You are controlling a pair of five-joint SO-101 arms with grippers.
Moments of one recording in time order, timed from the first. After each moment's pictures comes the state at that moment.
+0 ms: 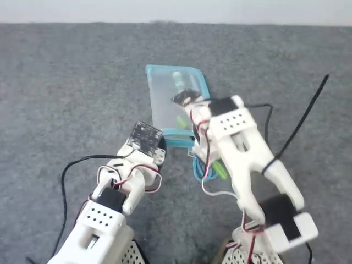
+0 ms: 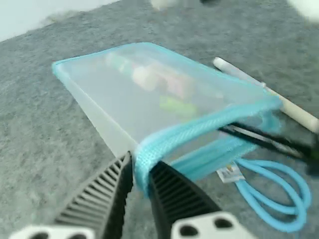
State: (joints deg) left arm 16.4 -64.0 87.7 23.4 -2.7; right arm -24.5 -1.9 14.0 88.4 17.6
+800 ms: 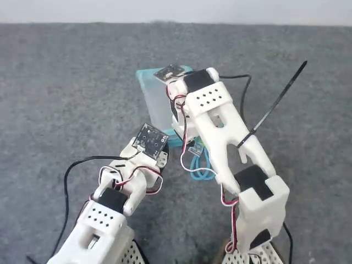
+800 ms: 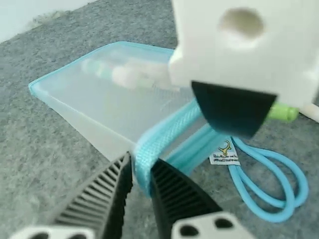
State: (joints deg) left arm 17.1 -64.0 87.6 24.2 -5.2; right arm -29.8 17.1 -18.0 100.7 8.9
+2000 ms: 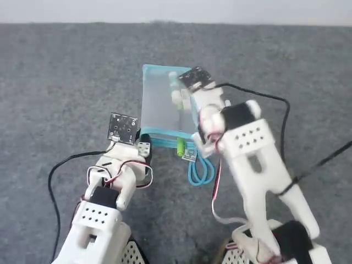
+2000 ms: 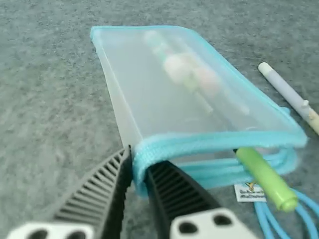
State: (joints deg) left arm 7.4 -64.0 87.7 24.0 6.4; right arm -28.3 -19.6 17.6 85.0 9.5
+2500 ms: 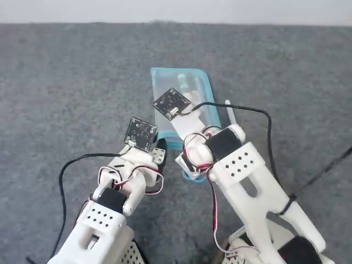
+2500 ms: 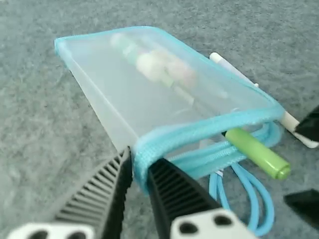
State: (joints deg) left arm 16.4 -64.0 87.7 24.0 5.8; right arm -37.0 -27.0 28.7 78.7 9.1
